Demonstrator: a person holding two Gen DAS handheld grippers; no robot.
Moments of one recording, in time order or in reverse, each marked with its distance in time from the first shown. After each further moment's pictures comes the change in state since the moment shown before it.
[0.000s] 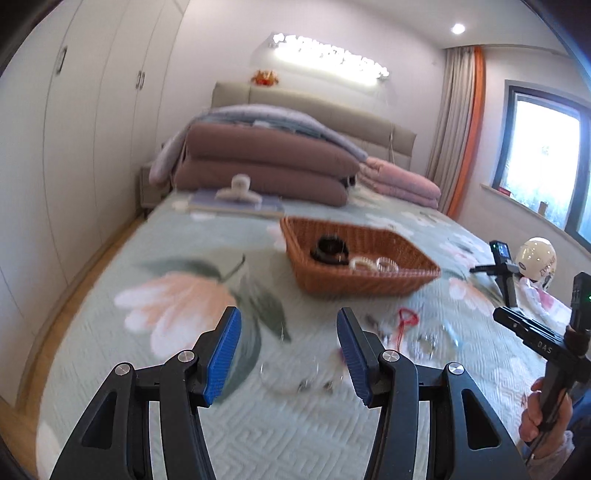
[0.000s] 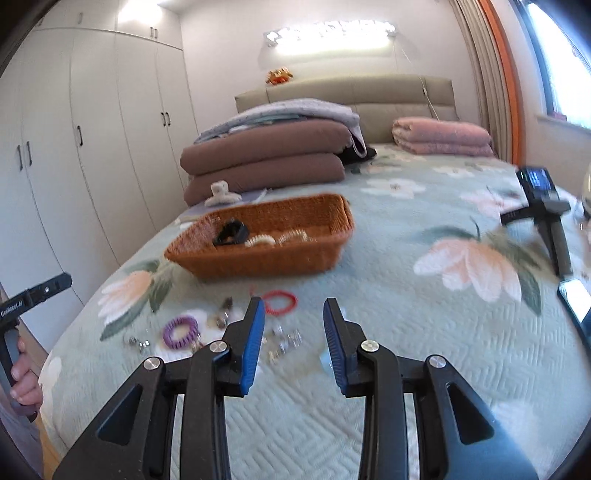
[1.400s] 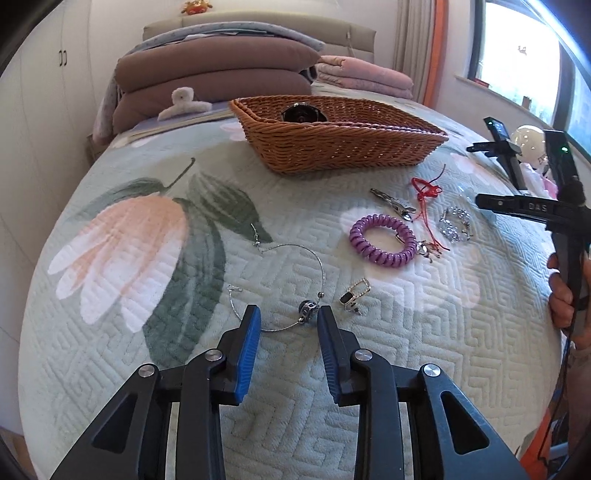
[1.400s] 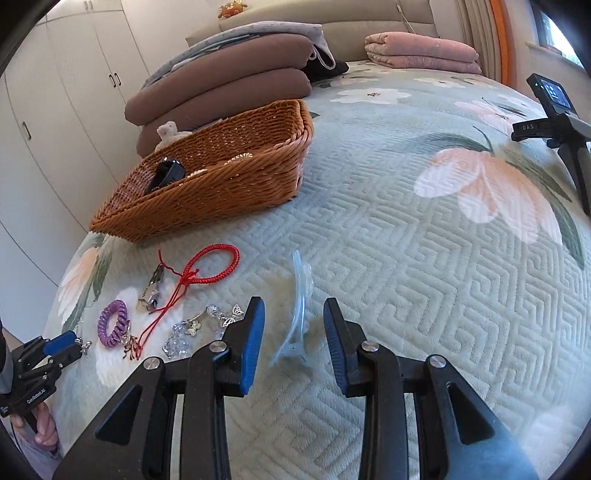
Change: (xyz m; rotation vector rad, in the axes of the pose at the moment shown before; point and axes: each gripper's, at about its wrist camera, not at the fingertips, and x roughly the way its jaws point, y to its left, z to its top) left arm 0.096 -0.018 -0.050 0.238 0.354 -0.035; right arm 0.099 -0.044 -0.004 0.138 0.290 -0.043
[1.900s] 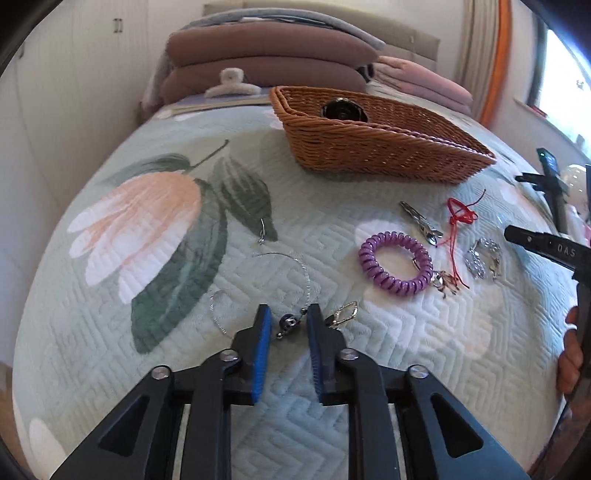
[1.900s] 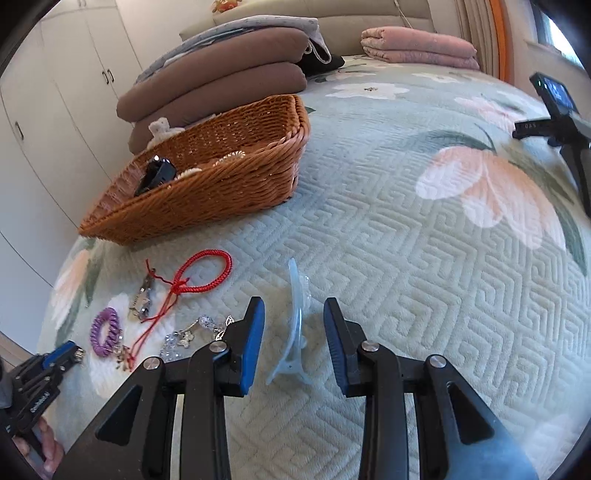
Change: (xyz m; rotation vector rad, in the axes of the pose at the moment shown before) left arm 0.011 -0.024 0.009 -0.195 0.025 0.160; right arm 0.015 0.006 0.010 -0.013 0.031 -0.048
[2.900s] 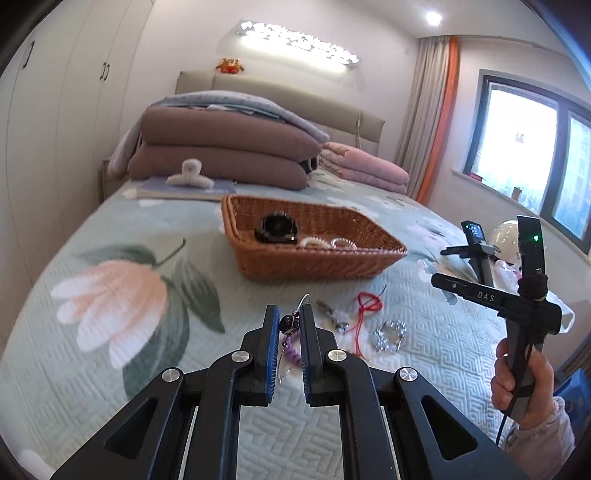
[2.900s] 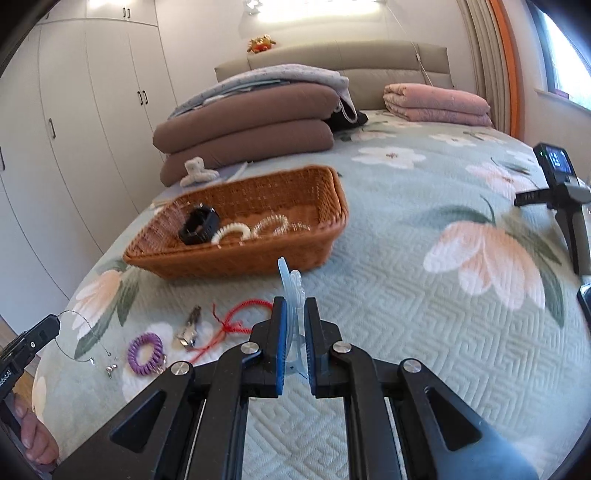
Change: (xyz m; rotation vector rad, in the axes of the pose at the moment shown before) left arm -0.078 0.004 0.012 -0.004 -0.340 -0.269; right arm -0.055 0.025 0.012 -0.087 -0.202 0.050
